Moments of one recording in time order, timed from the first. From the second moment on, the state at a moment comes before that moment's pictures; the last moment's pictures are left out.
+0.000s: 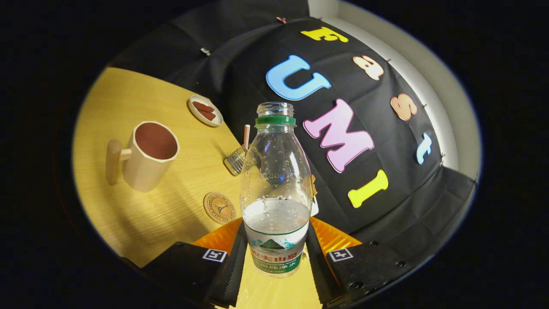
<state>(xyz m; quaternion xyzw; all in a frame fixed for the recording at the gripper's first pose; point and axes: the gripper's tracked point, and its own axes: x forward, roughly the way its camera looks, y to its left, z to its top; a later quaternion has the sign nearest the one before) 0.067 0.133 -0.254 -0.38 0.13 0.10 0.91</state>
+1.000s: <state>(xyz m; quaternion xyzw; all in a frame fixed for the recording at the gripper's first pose) 0.079 0.168 -0.279 -0.60 0.13 0.16 0.77</state>
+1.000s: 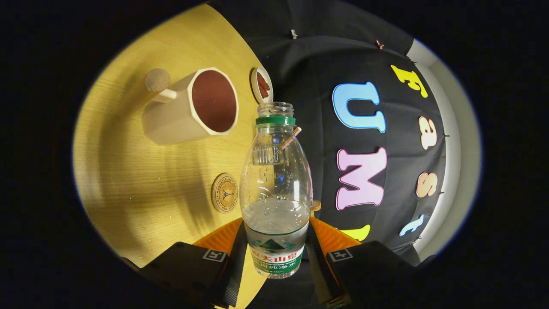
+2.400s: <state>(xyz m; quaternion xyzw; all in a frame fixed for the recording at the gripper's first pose) 0.095 0.169 -0.259 -0.69 0.08 0.18 0.70</state>
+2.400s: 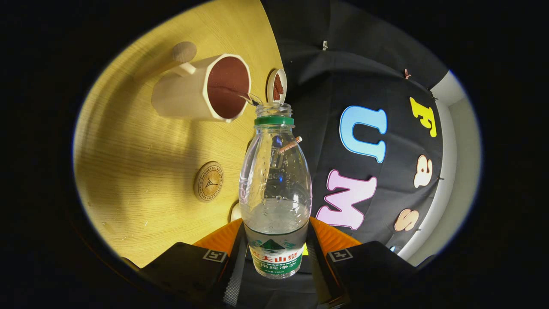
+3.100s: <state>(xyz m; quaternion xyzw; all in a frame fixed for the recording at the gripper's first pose) 0.103 0.170 -0.246 -0.73 0.04 0.18 0.66</state>
